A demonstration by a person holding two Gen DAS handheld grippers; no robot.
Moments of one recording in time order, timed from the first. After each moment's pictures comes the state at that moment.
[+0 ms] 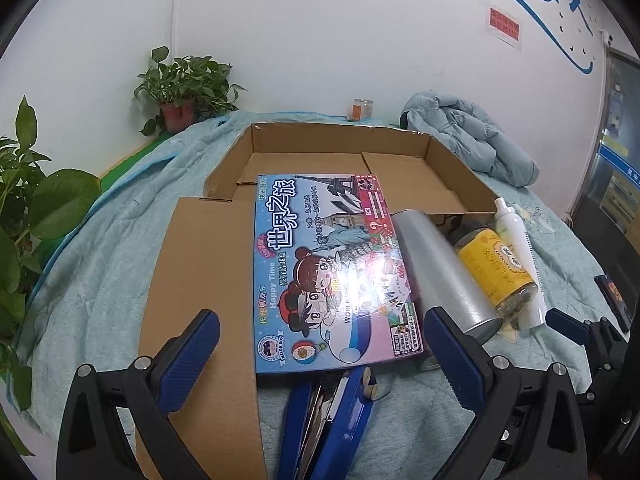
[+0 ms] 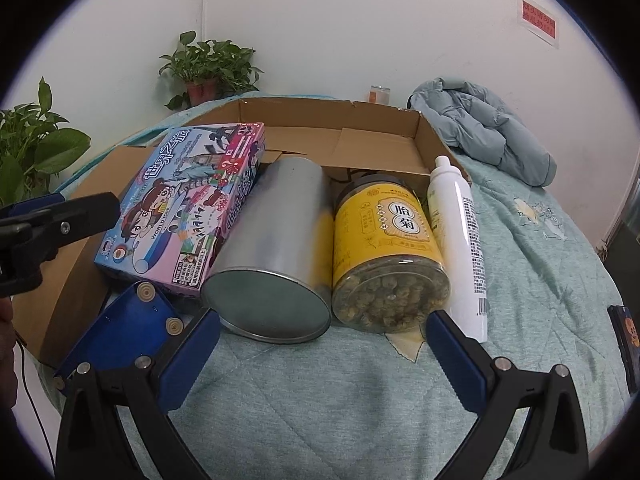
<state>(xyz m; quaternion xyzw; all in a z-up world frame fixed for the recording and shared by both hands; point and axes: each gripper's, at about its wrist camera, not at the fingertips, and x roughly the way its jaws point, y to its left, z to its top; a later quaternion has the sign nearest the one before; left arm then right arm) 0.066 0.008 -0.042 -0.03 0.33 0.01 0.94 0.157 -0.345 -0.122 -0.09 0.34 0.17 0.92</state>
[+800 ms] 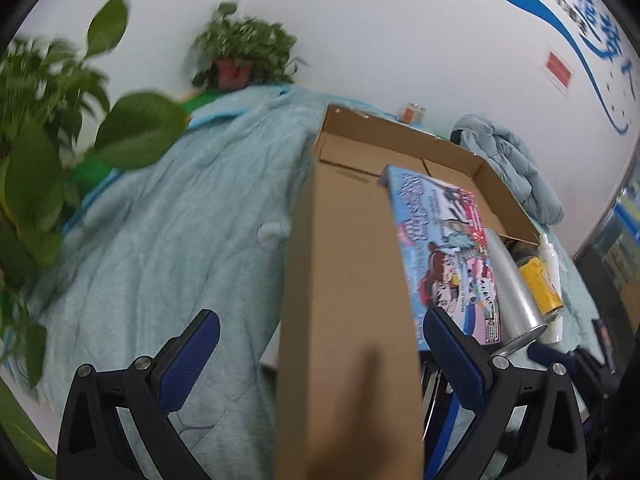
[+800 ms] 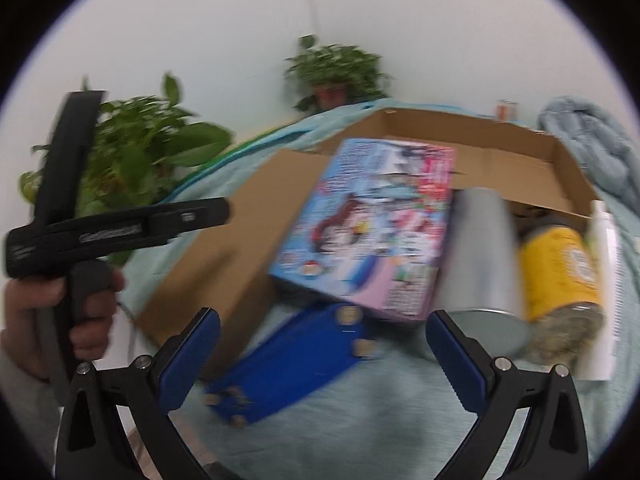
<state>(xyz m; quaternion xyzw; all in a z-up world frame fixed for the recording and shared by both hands) 0.033 0.146 -0.054 -0.15 0.36 0.04 0.92 0.122 -0.268 -0.103 -0.06 0.34 0.41 0.85</state>
